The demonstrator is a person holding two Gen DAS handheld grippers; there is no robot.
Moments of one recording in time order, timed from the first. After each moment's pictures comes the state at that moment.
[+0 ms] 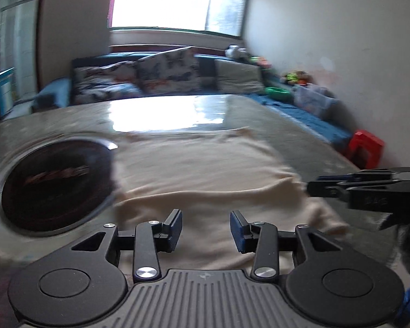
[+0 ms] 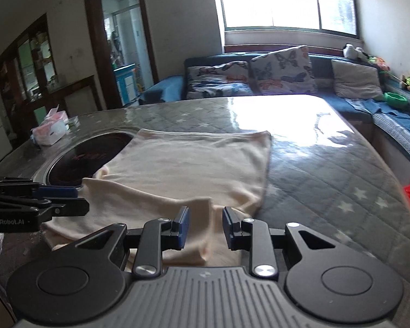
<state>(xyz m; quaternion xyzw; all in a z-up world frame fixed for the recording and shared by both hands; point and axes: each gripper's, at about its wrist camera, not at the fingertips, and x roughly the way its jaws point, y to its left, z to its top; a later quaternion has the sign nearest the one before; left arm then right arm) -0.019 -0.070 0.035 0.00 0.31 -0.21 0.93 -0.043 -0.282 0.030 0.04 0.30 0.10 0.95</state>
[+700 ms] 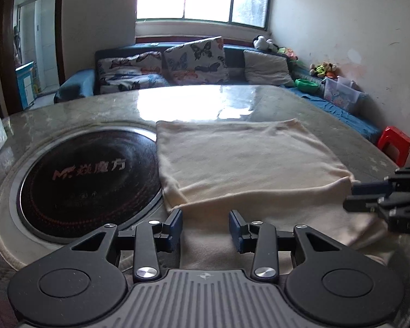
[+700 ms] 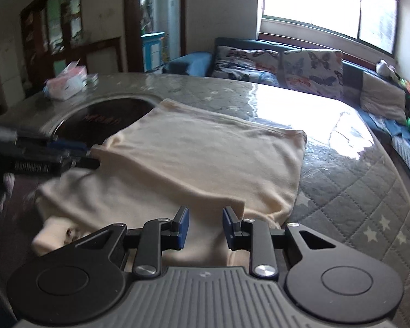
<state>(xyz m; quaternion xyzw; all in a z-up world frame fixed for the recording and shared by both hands) 0.014 -0.059 0.023 0.03 0.32 -0.18 0.93 -0.029 -0.249 0.019 -0.06 0.34 0.14 0.93</state>
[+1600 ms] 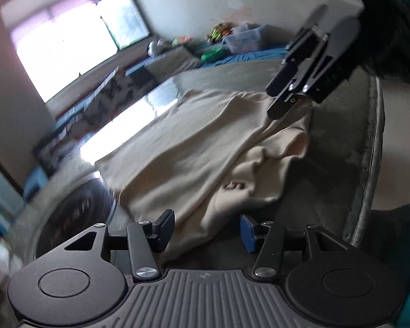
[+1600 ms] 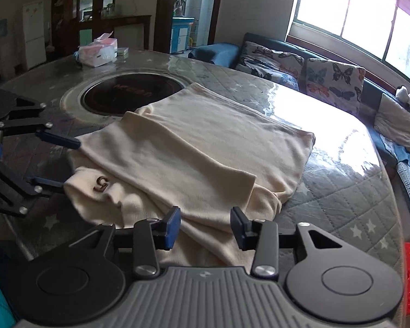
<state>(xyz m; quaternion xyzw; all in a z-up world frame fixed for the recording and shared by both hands) -0.089 -0.086 -0.004 0.32 0.22 -0.32 0.87 -0.072 -0.250 0.034 -0.14 0.35 0.18 0.91</state>
